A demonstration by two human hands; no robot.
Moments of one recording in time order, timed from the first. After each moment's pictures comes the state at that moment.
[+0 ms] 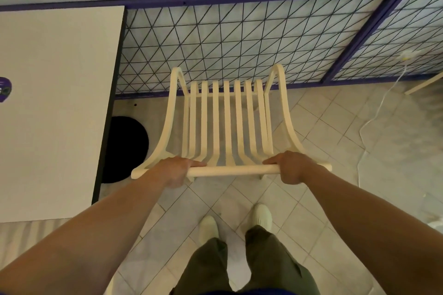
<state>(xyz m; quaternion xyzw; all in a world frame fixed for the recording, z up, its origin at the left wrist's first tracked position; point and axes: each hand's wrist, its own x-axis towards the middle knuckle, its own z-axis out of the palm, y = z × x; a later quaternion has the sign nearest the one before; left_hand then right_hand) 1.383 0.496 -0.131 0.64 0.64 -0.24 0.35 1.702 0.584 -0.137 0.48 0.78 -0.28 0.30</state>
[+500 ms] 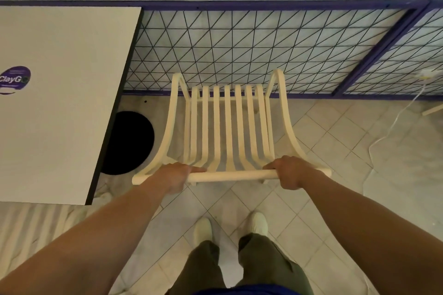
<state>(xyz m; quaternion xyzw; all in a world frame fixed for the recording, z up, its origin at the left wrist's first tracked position) 1.411 0.486 -0.128 0.60 0.68 -0.22 0.36 1.714 0.612 -0.137 0.40 0.82 -0.25 0.33</state>
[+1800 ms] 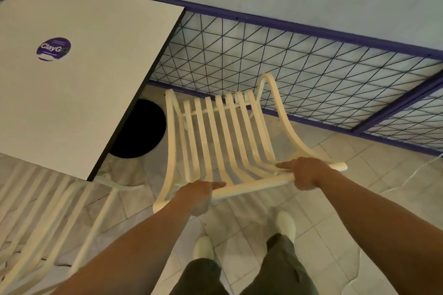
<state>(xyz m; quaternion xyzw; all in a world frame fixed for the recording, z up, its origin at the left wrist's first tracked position) 1.482 0.472 -0.143 0.51 0.74 -0.14 0.41 1.713 0.690 -0.132 0.35 0.84 -0.16 0.37</state>
